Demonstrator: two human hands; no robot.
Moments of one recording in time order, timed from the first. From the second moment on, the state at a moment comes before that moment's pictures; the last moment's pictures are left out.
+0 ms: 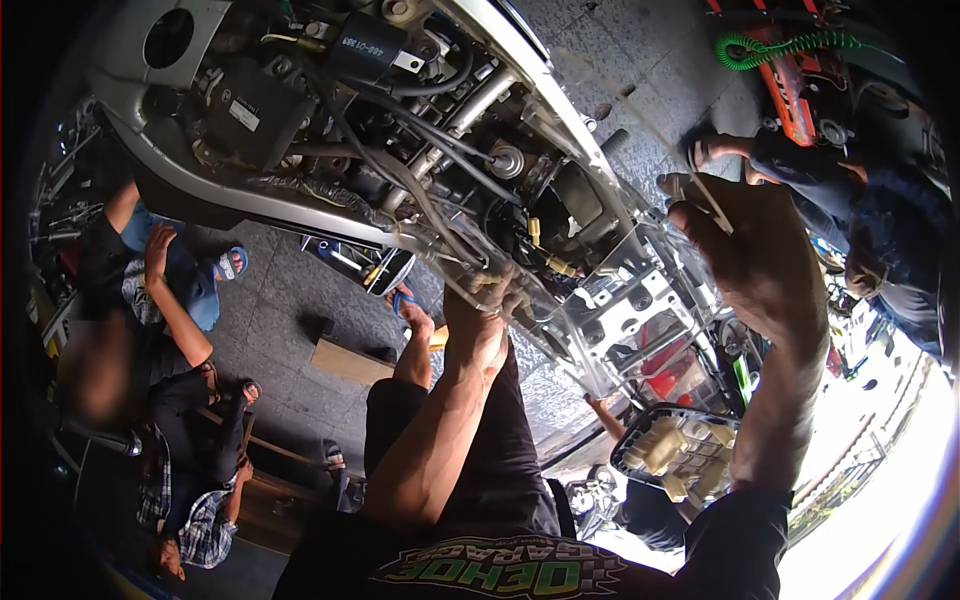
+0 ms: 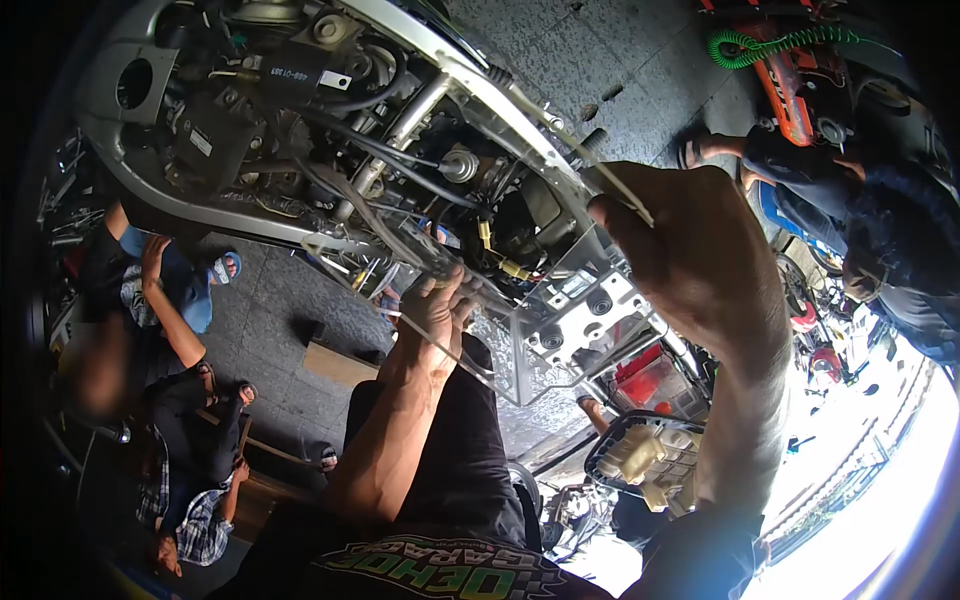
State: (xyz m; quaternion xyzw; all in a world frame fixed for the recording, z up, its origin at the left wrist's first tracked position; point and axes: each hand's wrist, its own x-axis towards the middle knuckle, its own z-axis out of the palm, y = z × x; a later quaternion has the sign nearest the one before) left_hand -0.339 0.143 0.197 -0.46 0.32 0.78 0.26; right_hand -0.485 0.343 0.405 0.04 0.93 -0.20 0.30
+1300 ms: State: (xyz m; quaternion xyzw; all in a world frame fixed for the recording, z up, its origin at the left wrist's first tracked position) left_hand -0.313 0.109 0.184 0.06 0.97 0.22 0.02; right_hand -0.481 0.345 0.370 -0.10 0.96 -0.23 0.15
